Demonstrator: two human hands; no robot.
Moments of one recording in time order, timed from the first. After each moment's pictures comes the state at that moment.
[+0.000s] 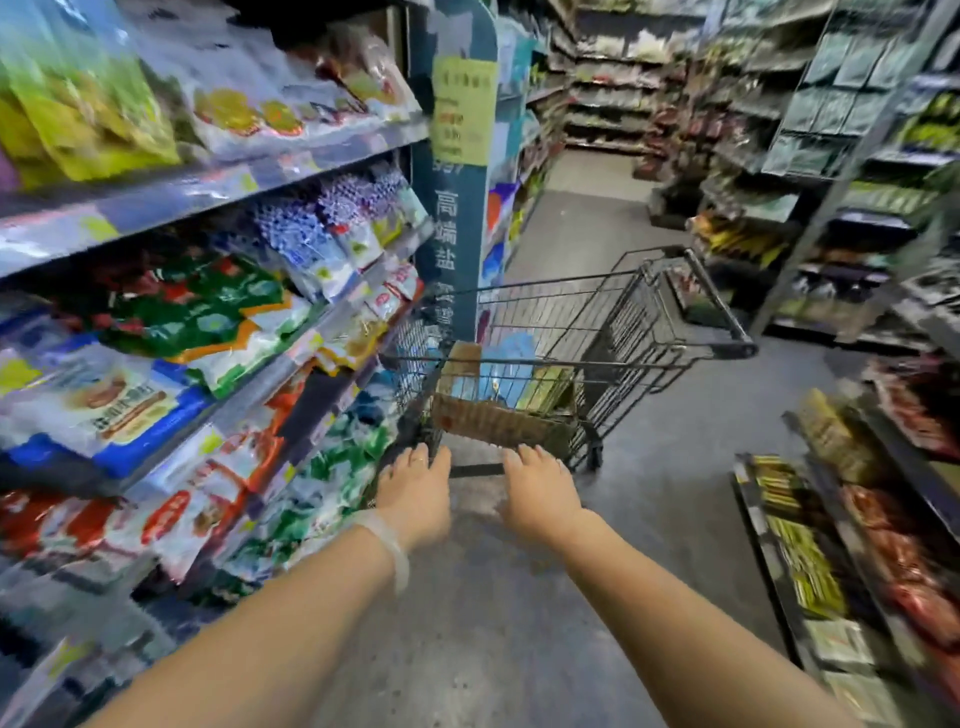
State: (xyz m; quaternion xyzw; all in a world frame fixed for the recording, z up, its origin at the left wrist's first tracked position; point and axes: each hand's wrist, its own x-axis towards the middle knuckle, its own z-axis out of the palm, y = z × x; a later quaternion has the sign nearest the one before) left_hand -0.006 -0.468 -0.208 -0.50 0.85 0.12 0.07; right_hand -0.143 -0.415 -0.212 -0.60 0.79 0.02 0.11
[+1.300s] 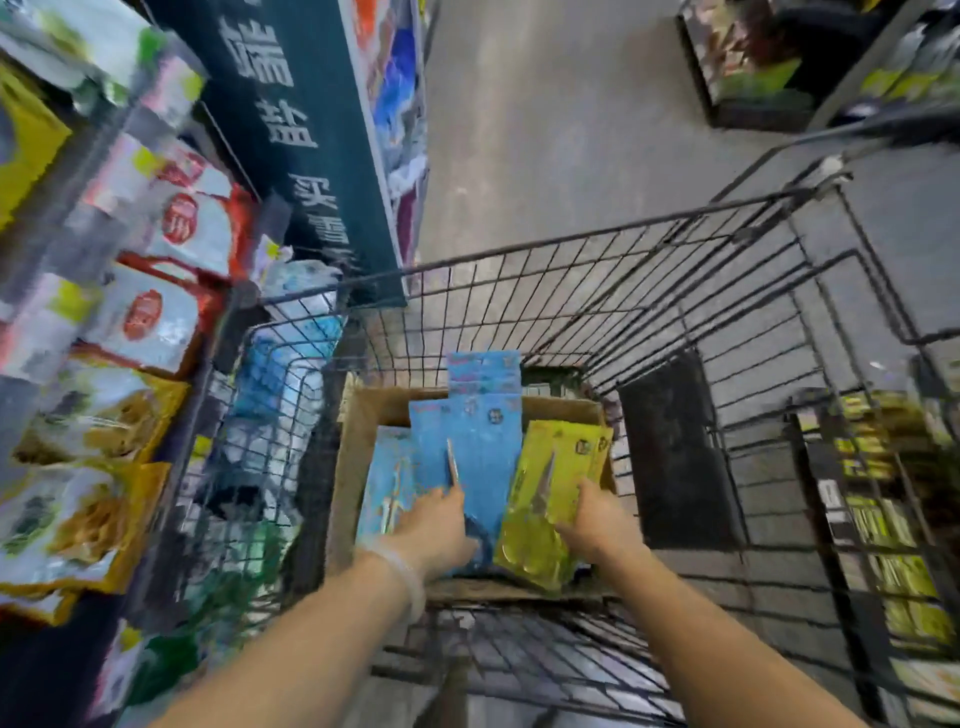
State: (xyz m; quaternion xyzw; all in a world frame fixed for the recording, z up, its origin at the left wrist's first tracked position) left_hand -0.391 -1.004 -0.420 -0.39 0.81 0.32 0.31; right_hand -0.544 -0.887 -0.444 -0.24 0.88 0.01 0.40
